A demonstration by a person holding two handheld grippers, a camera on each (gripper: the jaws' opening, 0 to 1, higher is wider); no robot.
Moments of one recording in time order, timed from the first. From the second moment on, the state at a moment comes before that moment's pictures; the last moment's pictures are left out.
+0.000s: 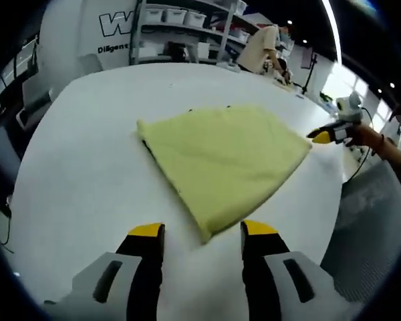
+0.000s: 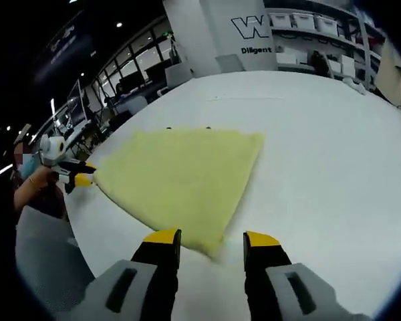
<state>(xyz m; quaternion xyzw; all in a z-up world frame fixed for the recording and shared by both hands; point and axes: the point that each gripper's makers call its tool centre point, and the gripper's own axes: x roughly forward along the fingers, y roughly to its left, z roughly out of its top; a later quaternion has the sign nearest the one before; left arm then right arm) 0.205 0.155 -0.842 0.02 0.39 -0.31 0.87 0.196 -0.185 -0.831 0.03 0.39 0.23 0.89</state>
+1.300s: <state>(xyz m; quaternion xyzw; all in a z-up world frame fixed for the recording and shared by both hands) 0.178 0.133 -0.785 0.00 0.37 -0.24 0.90 0.156 -0.159 -0.770 0.01 0.36 0.24 0.90</state>
